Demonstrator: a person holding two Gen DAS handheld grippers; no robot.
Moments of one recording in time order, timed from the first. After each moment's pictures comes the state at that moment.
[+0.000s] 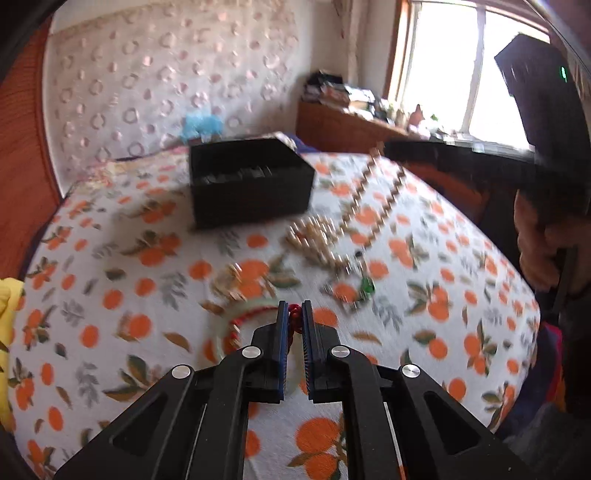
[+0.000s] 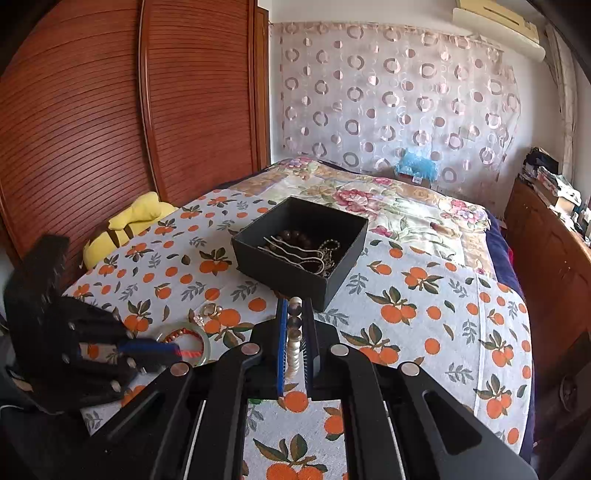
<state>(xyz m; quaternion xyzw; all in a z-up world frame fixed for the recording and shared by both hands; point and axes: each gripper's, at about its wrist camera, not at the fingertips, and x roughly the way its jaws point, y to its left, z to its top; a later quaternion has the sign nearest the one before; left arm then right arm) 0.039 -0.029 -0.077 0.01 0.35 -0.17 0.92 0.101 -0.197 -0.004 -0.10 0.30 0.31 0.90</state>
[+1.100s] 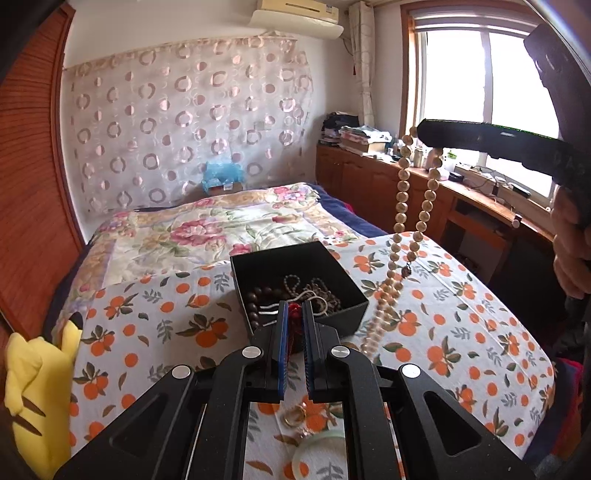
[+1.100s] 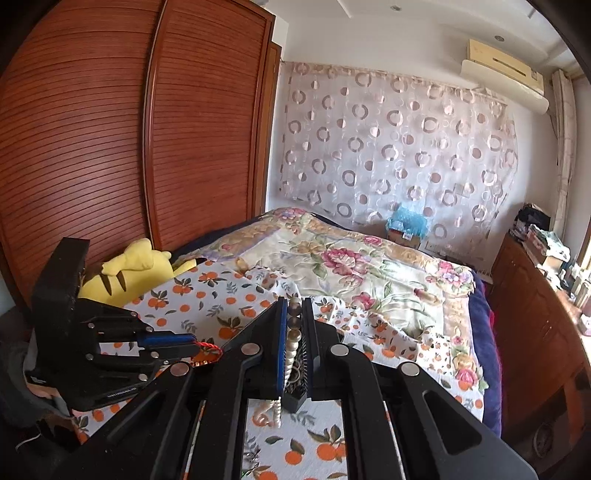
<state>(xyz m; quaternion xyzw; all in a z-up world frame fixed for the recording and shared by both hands) 0.106 -0.011 0.000 0.03 0.28 -0.14 0.95 0.140 -0.172 0.105 -0.12 0.22 0.31 0.92</state>
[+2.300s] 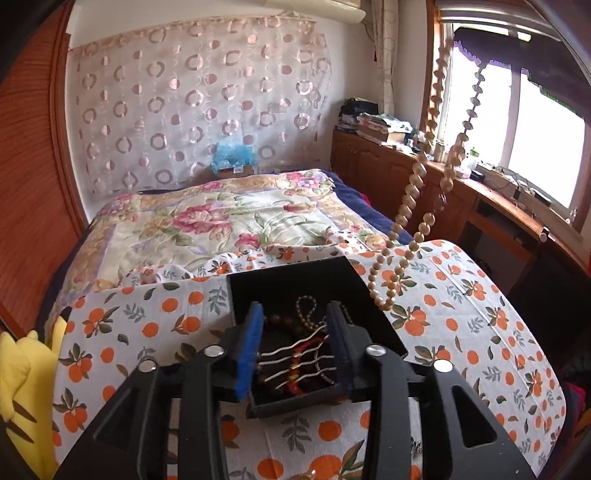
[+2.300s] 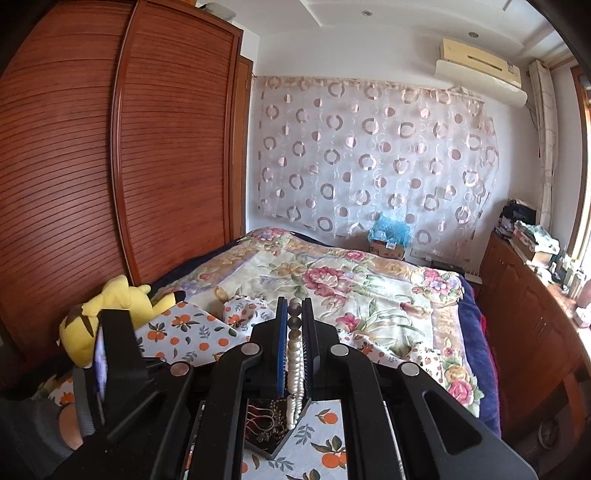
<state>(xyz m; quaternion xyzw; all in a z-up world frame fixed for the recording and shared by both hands) 0.180 -0.018 -0.012 0.01 0.31 -0.11 0.94 0.198 -0.173 0.135 -0.08 0.21 0.28 0.94</state>
